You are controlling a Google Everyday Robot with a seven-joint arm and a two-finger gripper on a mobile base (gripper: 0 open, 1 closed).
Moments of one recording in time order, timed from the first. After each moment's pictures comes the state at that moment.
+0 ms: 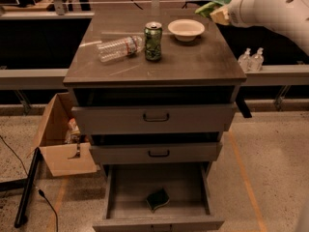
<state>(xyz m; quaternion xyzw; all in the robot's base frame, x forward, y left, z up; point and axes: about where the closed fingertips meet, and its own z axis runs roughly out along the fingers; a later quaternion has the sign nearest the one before) 0.810 -0.233 0.999 -0.28 0.76 -0.10 0.58</state>
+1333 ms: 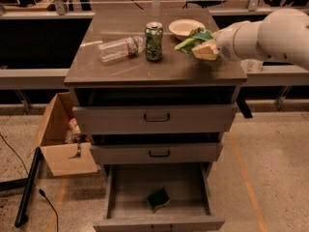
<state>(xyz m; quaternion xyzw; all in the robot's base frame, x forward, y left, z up) 0.712 -0.168 0.932 -0.35 0.77 0.01 0.53</state>
